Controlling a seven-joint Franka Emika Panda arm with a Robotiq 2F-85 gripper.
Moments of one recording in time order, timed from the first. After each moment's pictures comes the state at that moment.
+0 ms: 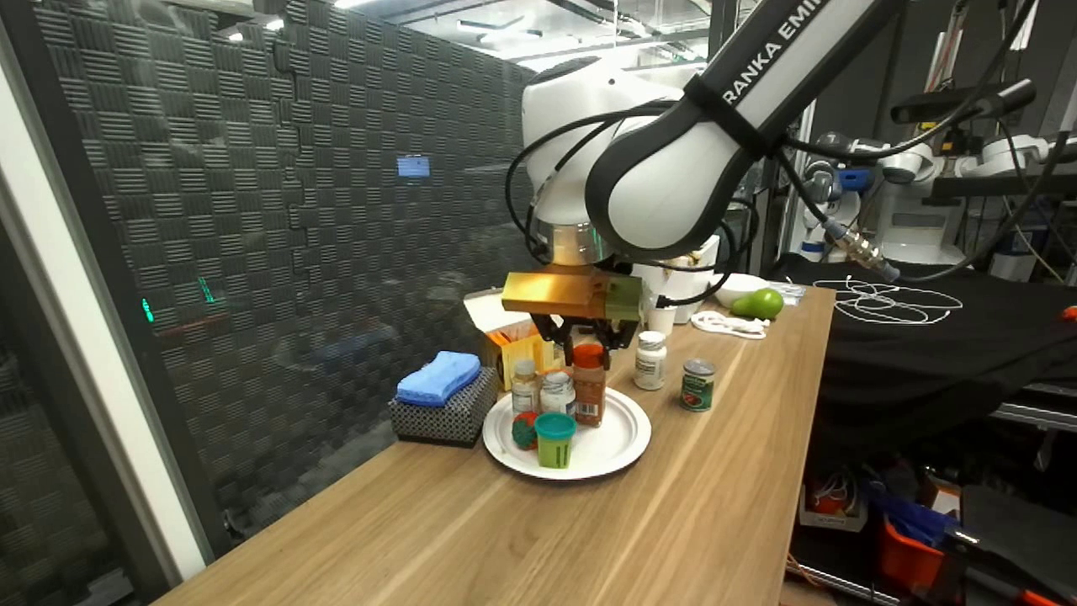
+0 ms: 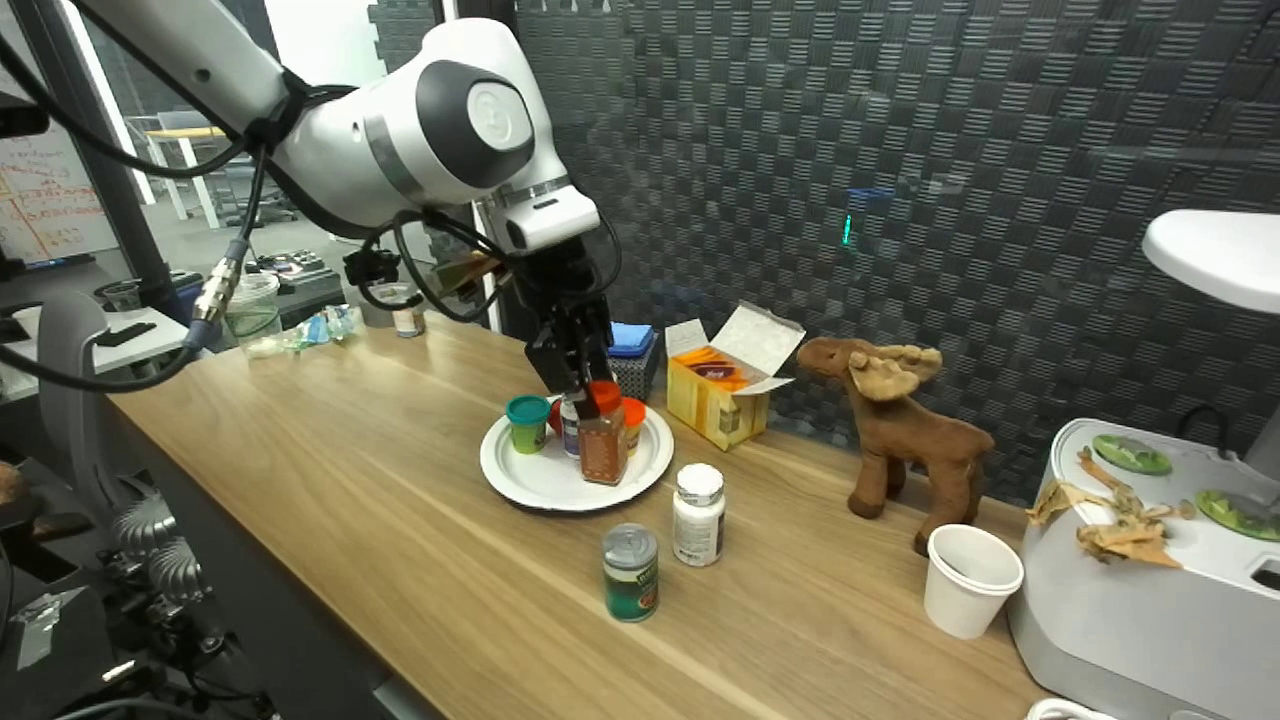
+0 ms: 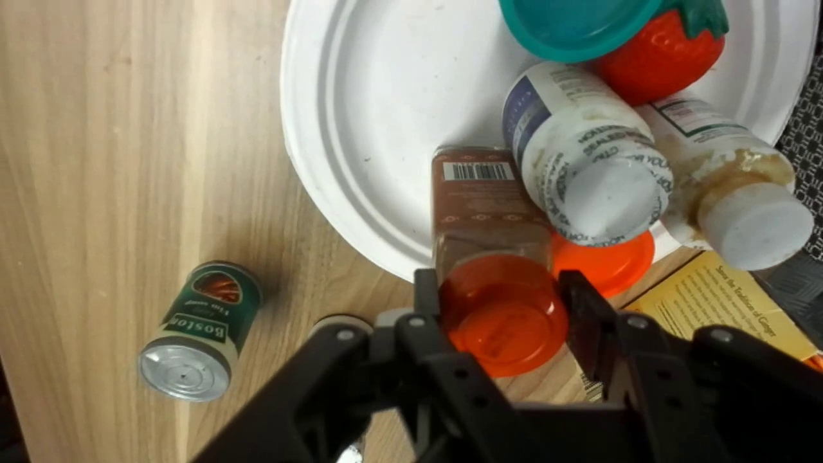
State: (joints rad) arm 0.16 0.33 -0.06 -2.05 -0.45 2.44 1.54
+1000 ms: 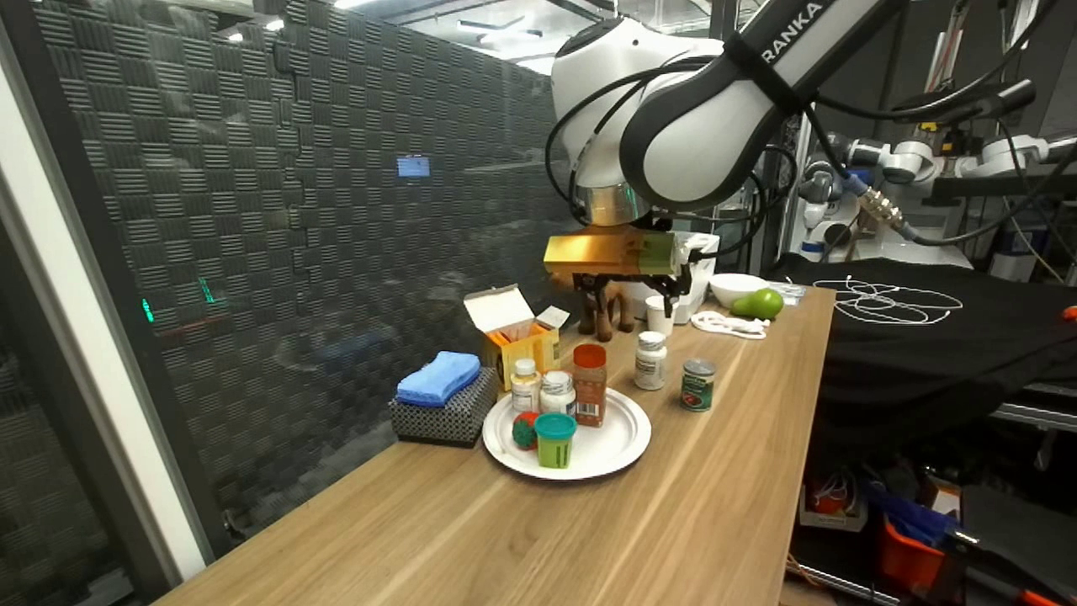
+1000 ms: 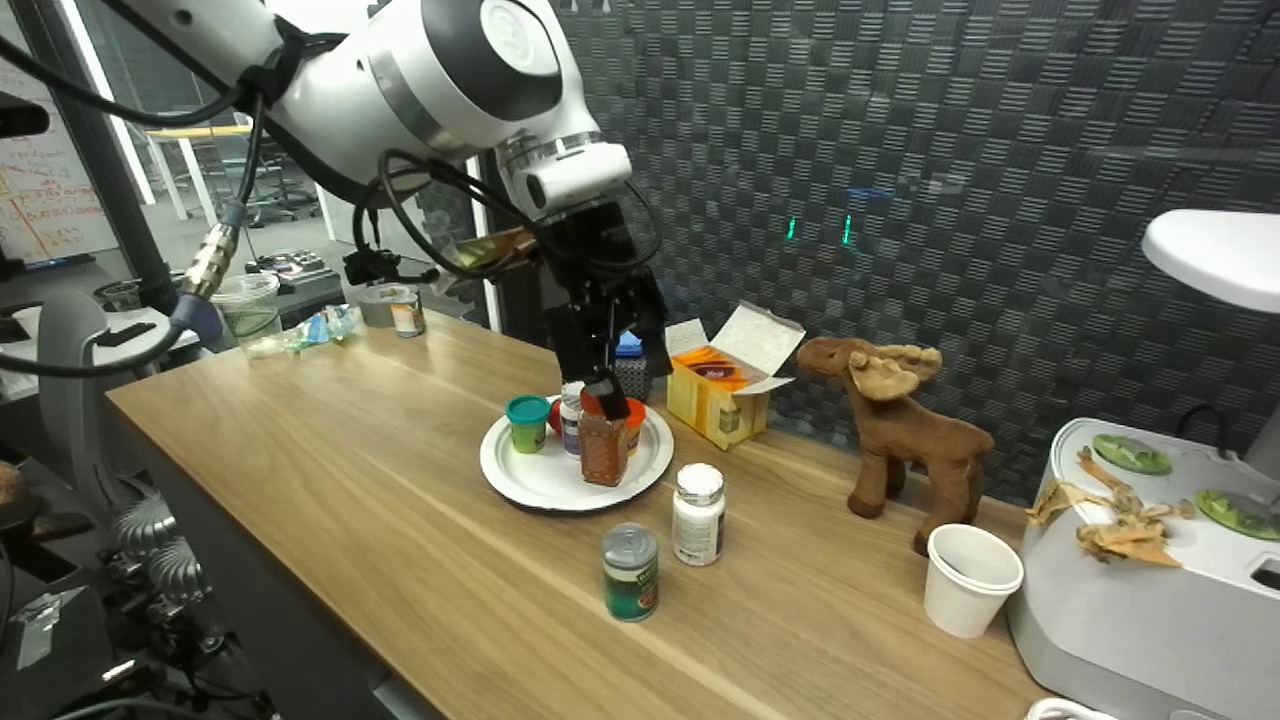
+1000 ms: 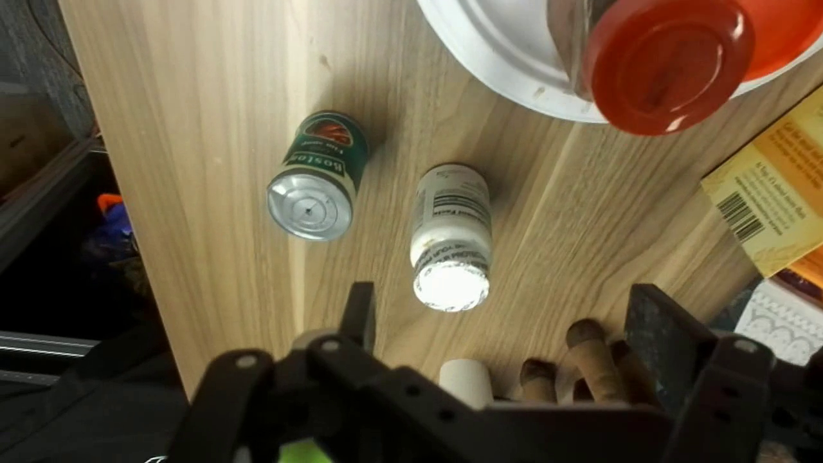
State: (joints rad) arm 0.14 0.25 -0.13 -2.05 -0.56 2.29 1.63
